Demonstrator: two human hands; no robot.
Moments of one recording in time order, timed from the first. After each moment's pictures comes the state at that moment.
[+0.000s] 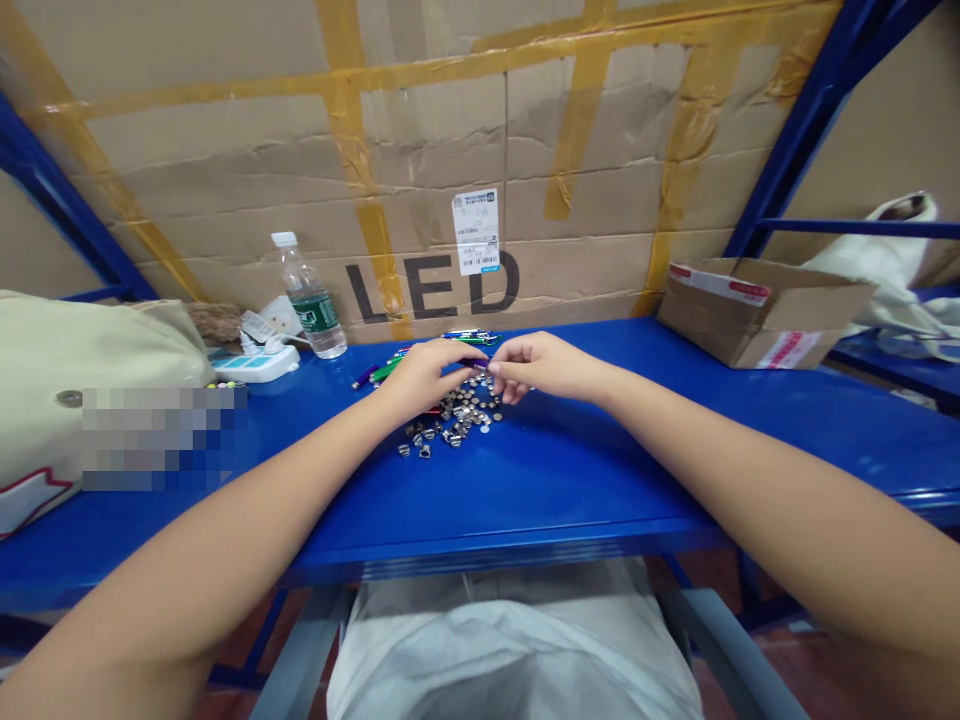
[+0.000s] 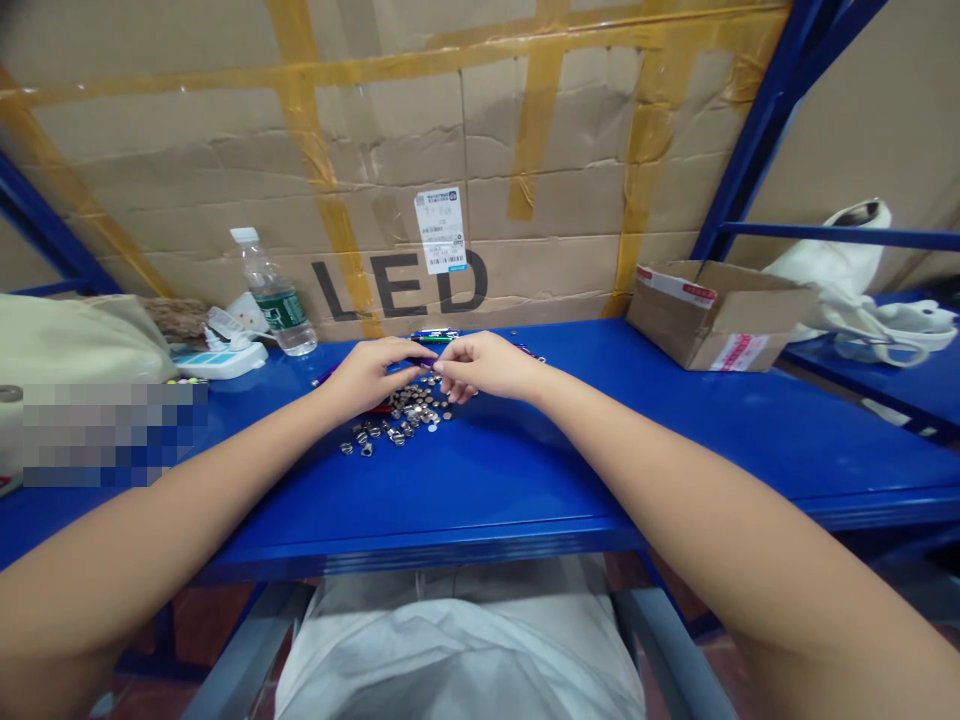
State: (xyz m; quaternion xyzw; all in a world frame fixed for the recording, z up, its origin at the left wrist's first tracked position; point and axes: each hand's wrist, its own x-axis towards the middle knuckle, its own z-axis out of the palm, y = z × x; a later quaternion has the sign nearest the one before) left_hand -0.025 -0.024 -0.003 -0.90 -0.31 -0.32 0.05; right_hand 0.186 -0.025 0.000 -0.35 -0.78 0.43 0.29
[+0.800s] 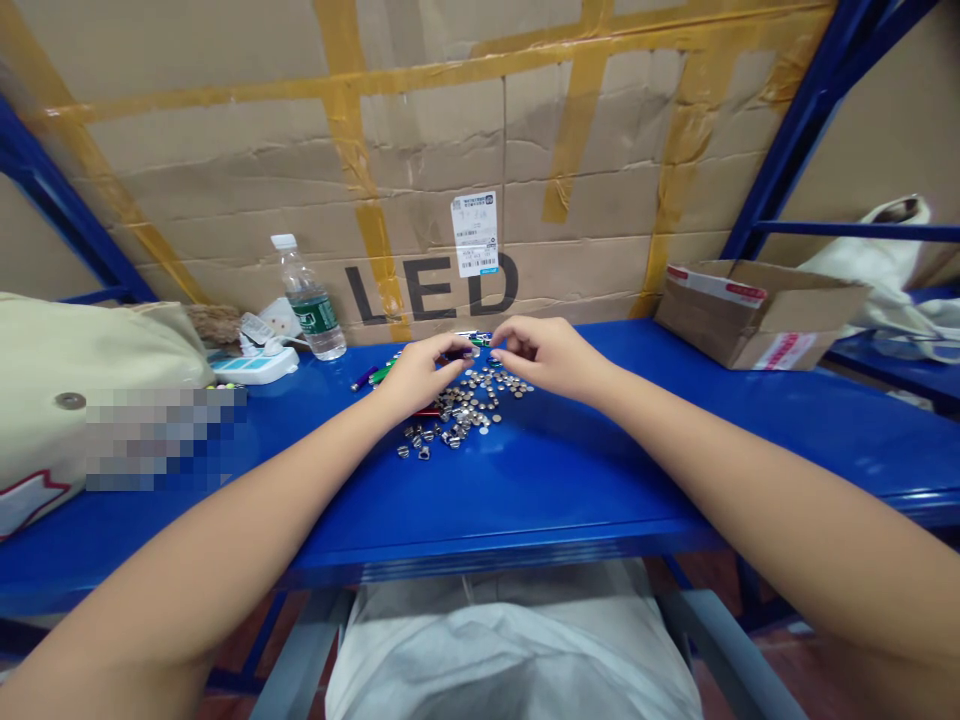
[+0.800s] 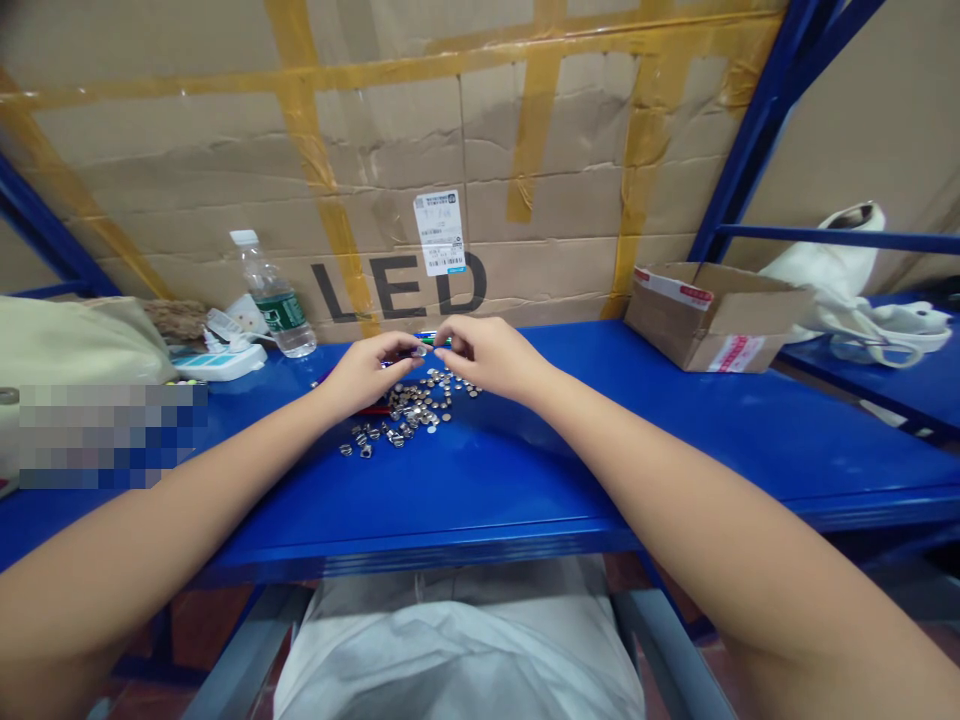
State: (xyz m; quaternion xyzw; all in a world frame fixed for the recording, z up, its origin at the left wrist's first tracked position) left_hand -0.025 -0.021 -0.007 -0.84 -0.38 -0.38 -0.02; right_hand 0.196 -0.025 0.008 -0.32 -0.88 0.04 0.36
